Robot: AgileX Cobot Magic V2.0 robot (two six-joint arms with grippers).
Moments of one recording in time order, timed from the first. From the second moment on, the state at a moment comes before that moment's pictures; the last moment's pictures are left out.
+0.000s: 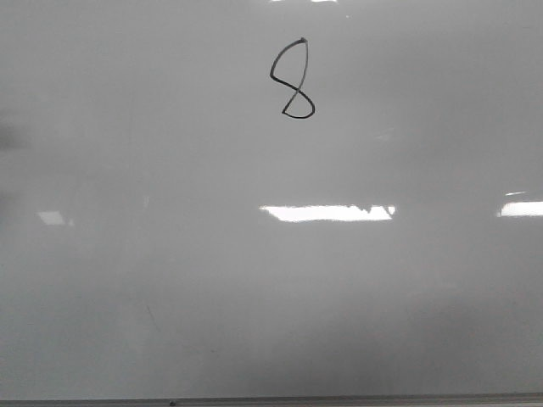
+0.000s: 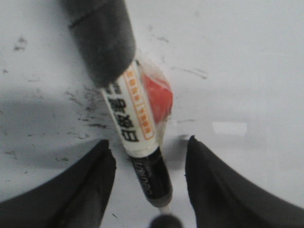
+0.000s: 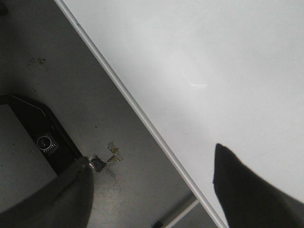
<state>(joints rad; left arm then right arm) -0.03 1.43 -0.77 0.00 0.15 -0.09 0.40 0.93 -0.98 0.15 1.07 -0.56</state>
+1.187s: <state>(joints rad) -0.30 0.77 -0.89 0.03 0.81 -0.01 0.40 0.60 -0.91 -0.04 1.07 0.03</state>
